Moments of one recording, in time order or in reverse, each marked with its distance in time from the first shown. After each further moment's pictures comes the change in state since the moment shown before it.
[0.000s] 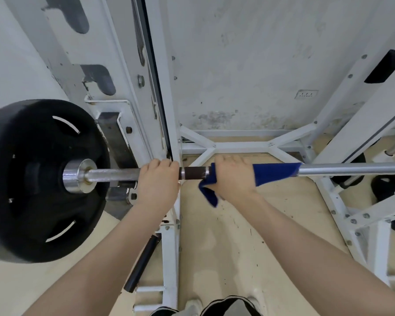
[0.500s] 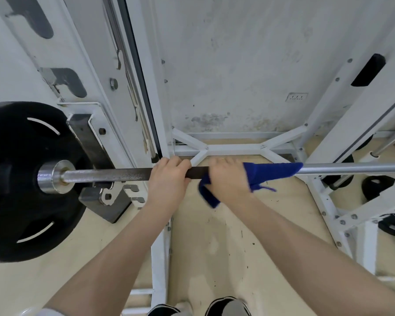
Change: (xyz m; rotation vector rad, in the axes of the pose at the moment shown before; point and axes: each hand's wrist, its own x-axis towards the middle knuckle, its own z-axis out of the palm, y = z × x) left_hand 0.012 0.062 0.015 -0.282 0.204 0.107; right_hand -0.015 0.042 0.003 -0.062 -0.024 -0.051
